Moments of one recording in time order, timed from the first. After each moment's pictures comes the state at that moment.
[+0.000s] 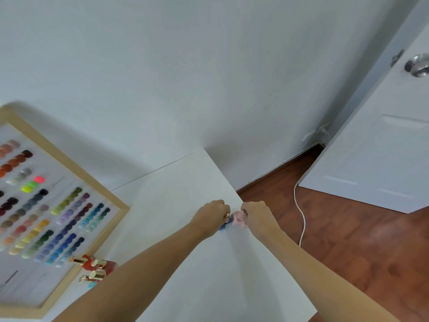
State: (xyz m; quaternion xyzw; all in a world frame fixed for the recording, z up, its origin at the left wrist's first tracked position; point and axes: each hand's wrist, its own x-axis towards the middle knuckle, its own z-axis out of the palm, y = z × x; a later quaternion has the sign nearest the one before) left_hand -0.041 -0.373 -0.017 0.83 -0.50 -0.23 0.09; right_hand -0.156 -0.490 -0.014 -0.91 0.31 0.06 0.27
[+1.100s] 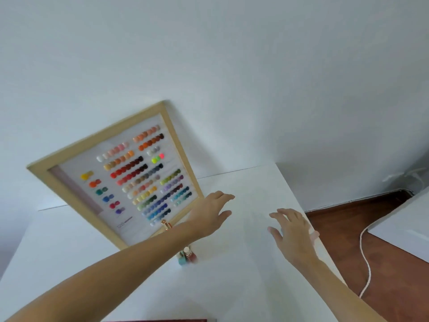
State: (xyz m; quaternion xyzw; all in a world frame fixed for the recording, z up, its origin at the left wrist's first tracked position) left_hand 0.010 -0.192 0.046 0.89 -0.40 -0.09 0.20; right_hand -0.135 -0.395 0.008 -0.96 0.18 -0.10 0.21
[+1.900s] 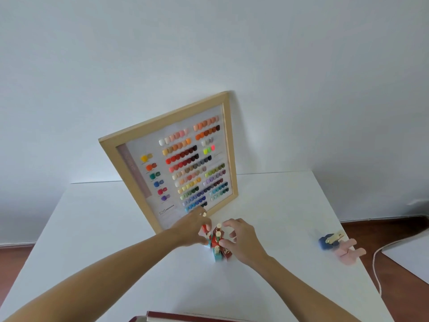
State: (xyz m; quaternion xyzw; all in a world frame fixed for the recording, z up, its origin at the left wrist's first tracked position) left_hand 0.048 -0.030 -0.013 0.91 -0.32 -0.22 0.13; right_hand -0.046 -0.205 -0.007 -0.91 0.07 0.08 0.40
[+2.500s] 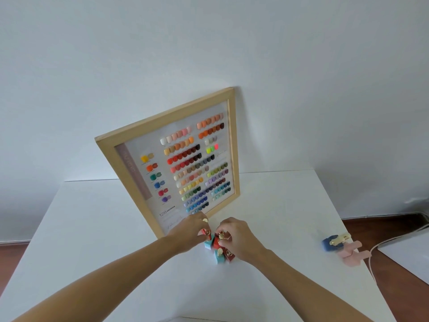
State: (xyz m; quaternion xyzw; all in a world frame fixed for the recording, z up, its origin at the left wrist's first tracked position) left_hand 0.049 -0.023 -0.031 0.91 -0.32 -0.18 0.18; right_hand -0.020 -0.199 -0.023 -0.95 -0.03 0.07 0.32
